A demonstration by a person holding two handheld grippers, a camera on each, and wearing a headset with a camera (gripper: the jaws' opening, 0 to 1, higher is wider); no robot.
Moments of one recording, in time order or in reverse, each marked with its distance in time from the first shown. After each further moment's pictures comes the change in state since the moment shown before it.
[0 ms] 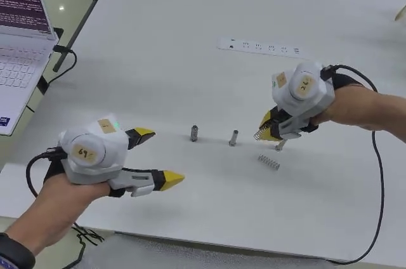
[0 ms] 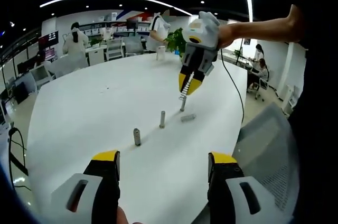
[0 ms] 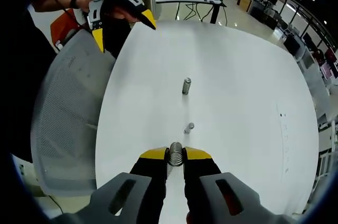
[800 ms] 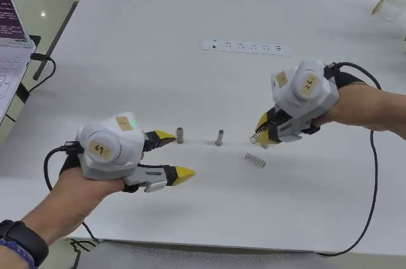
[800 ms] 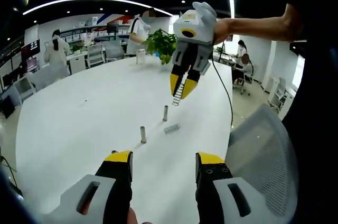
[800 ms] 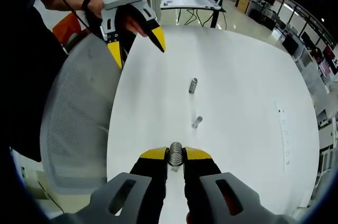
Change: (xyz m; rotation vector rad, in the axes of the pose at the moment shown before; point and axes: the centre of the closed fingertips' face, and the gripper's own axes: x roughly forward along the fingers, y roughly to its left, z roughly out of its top) left arm 0.036 -0.027 0.026 0.077 -0.015 -0.125; right arm -0.026 0.021 -0.008 0.020 -0.029 0.005
